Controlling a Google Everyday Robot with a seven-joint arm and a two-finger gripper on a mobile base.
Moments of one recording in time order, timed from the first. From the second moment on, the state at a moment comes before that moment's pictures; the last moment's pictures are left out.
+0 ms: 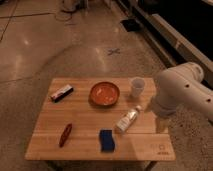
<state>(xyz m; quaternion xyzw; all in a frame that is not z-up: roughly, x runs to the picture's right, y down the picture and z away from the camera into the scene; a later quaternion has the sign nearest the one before) 0.248 0.114 0.630 -0.31 -0.04 -0.09 0.94</state>
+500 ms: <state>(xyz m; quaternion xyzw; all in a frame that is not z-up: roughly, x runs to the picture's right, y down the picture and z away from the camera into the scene) 0.247 0.027 0.734 -0.29 0.02 -0.05 0.95</state>
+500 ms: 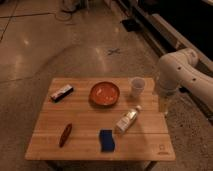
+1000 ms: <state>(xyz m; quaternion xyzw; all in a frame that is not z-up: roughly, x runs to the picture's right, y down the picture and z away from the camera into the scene) 0.119 -0.027 0.783 -0.29 -0.01 -0.13 0.95</state>
